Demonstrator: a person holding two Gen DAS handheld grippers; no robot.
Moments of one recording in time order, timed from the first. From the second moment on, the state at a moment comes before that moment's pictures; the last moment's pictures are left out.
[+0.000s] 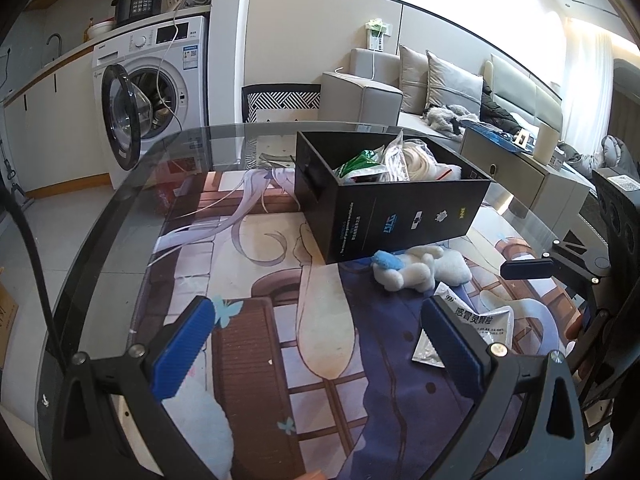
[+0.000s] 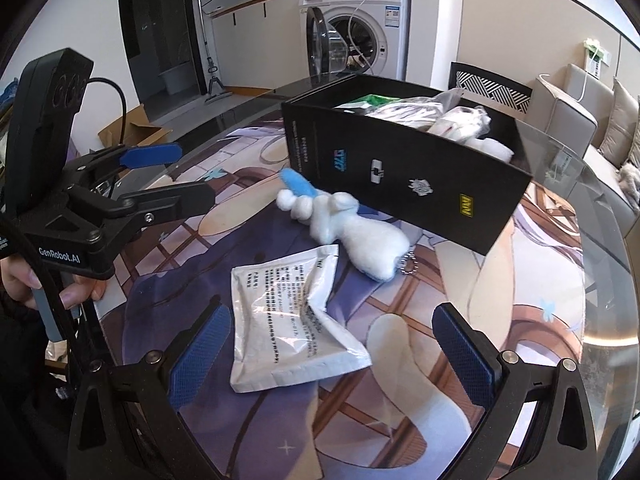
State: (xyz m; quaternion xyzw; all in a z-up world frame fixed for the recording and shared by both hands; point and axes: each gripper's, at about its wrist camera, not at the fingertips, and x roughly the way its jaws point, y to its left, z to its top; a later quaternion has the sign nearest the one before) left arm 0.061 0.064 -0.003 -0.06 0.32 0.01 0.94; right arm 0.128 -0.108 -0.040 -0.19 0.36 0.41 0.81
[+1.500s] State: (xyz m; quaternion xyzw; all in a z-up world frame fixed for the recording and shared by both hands) left arm 0.061 0.068 -0.006 -0.07 0.33 0.01 0.94; right arm 0.121 -0.108 -0.036 -0.21 0.36 0.44 0.80
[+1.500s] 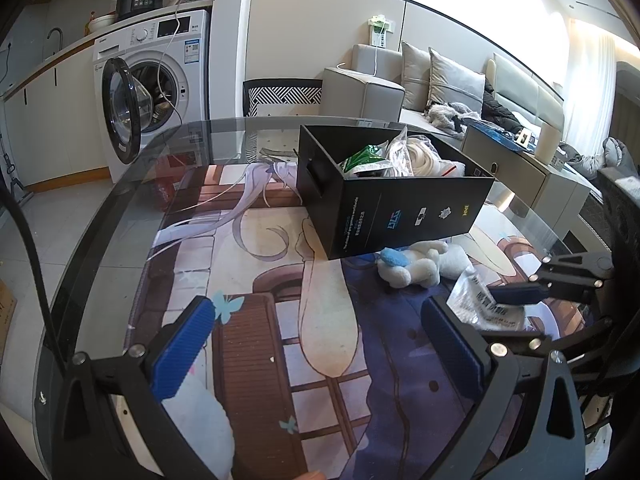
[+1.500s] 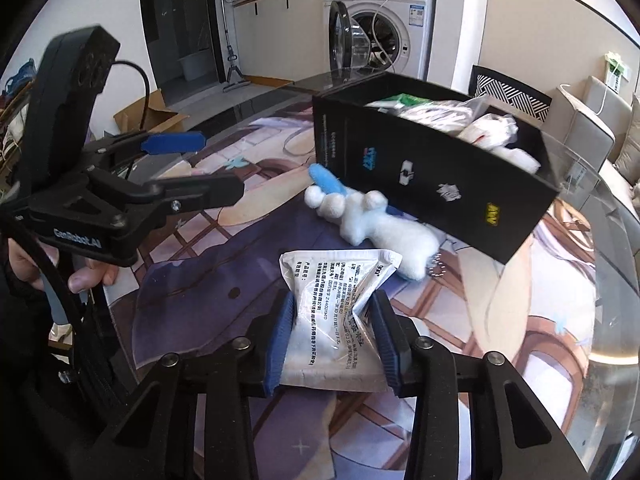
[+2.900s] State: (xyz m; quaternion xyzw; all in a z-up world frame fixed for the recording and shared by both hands) left arm 0.127 0.014 -0.018 -0.09 0.40 -0.07 0.91; right arm 0.155 -0.178 0.002 -0.12 0.30 0.37 0.87
